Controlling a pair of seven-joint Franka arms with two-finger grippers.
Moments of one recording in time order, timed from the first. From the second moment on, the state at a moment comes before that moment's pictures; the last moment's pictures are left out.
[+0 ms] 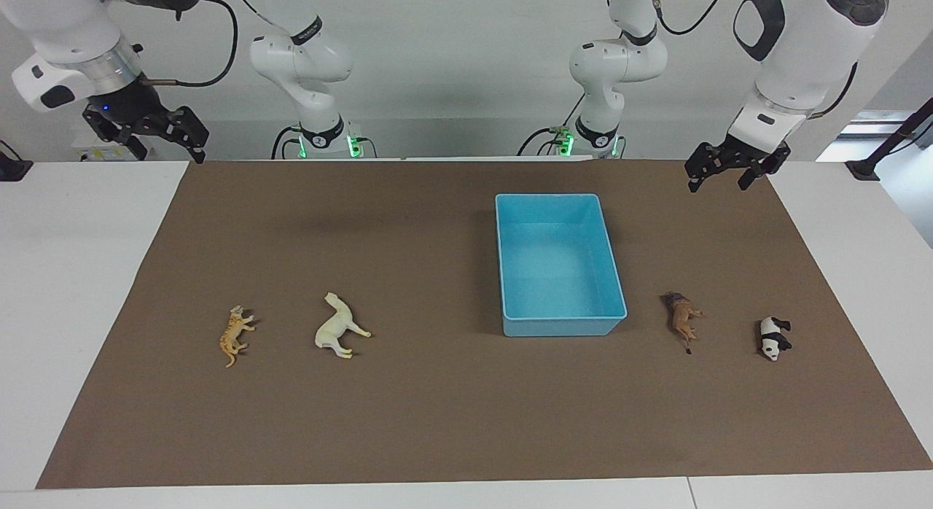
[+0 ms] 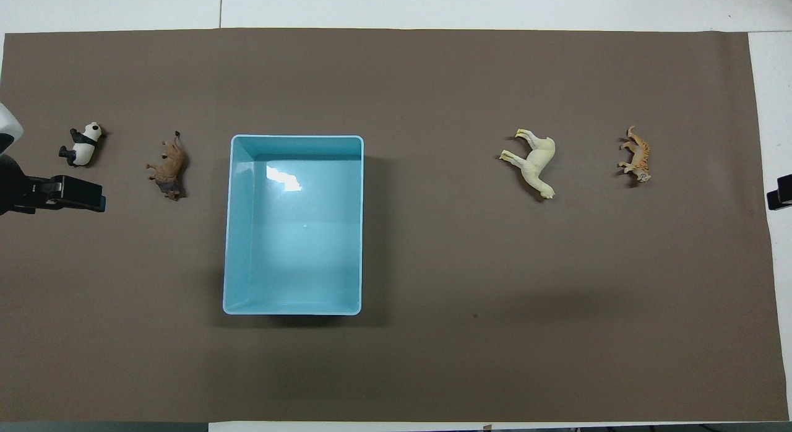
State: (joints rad) left arm 0.03 -0.09 -0.06 -1.78 0.02 1.65 0.02; right arm -0.11 -0.04 -0.04 -1.56 -0.05 1.43 -0.07
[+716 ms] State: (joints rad) left arm 0.03 -0.08 -0.06 -1.86 0.02 1.90 0.02; right arm -0.11 0.14 -0.04 -1.68 -0.05 1.74 -0.07
